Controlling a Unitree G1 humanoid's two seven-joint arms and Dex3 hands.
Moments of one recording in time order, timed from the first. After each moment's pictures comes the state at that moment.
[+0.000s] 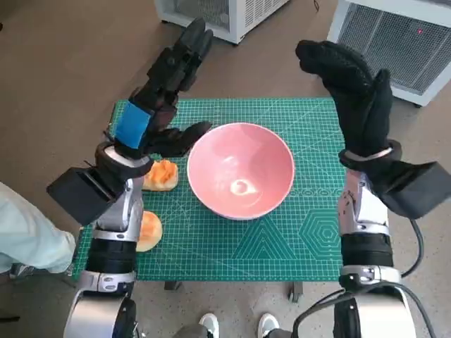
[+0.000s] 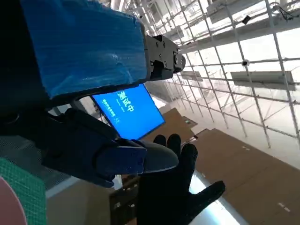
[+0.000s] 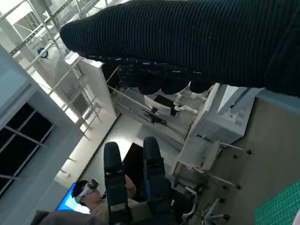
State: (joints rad) left arm -0.73 0.25 0.08 0.38 -0.12 -0.51 -0.41; right arm -0.87 -0.14 -0.20 0.73 0.27 -0.75 0.53
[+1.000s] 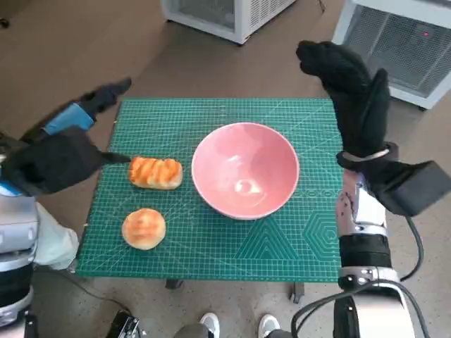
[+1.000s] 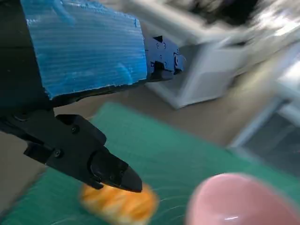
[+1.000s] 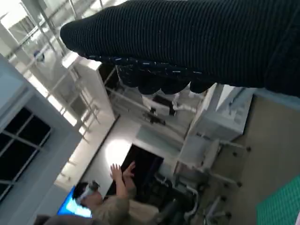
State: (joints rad) left arm -0.60 0.78 -0.05 -0.06 0.38 0.44 -0.63; right arm -0.86 -0.13 -0.18 0.74 0.27 -0.73 0.50
